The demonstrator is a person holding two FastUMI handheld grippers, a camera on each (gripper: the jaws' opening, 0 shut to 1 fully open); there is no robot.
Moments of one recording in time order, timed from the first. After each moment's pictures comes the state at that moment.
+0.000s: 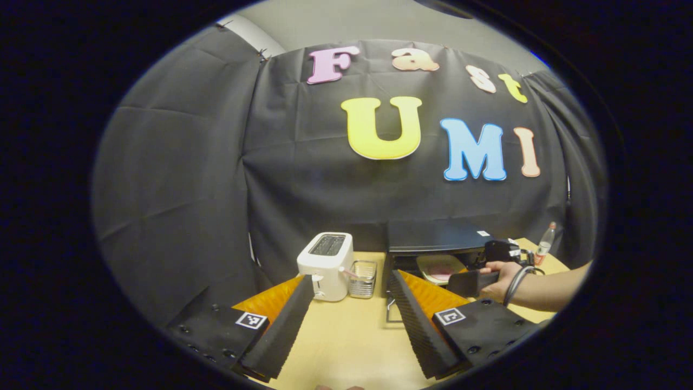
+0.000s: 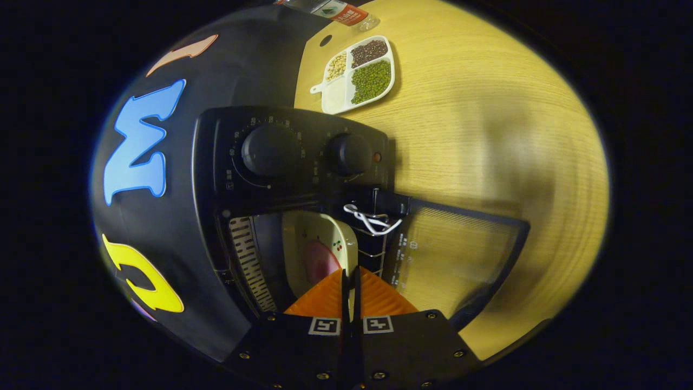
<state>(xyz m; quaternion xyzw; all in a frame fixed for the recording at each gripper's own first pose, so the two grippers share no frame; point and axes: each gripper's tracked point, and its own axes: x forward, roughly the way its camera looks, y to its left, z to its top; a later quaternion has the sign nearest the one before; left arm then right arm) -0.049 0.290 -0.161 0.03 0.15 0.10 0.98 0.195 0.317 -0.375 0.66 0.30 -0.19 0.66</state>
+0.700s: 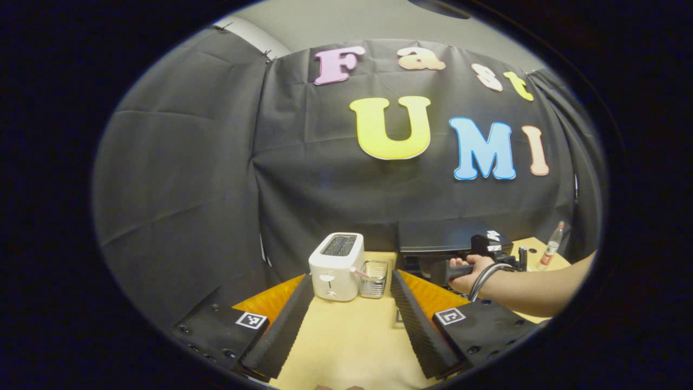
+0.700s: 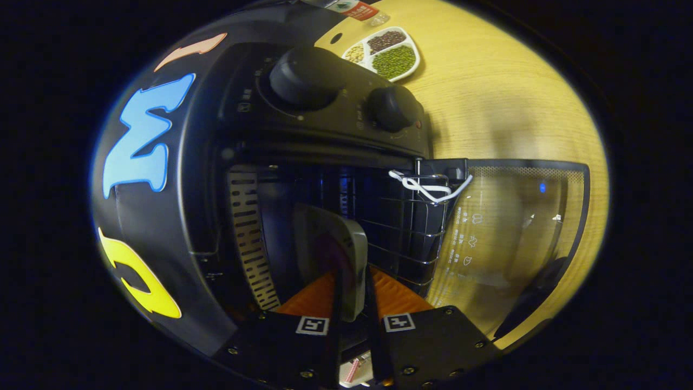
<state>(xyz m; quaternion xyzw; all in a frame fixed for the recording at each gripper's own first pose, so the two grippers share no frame) -0.048 0.288 -0.151 0.03 0.15 0.12 0.98 0.230 0.343 -0.372 0.64 0.28 -0.18 0.69</state>
